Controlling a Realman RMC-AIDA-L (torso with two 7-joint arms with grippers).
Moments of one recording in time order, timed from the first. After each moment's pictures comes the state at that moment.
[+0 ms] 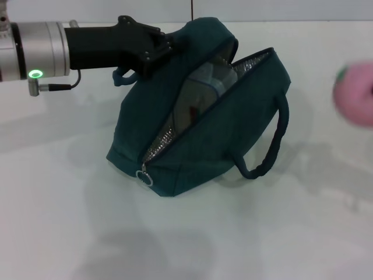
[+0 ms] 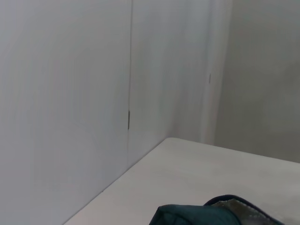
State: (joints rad) left arm -0.58 -2.07 0.95 0.94 1.80 1.43 -1.57; right arm 0.32 2.00 -0.84 -0.59 -1.29 -1.96 1.19
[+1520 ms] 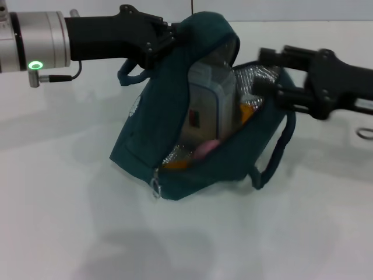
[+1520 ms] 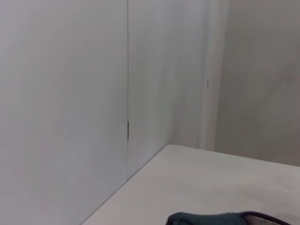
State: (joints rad) left arm -0.59 -2.08 0.95 0.98 1.79 1.43 -1.58; right arm 0.44 2.01 -1.20 -0.81 -1.28 -1.58 1.40
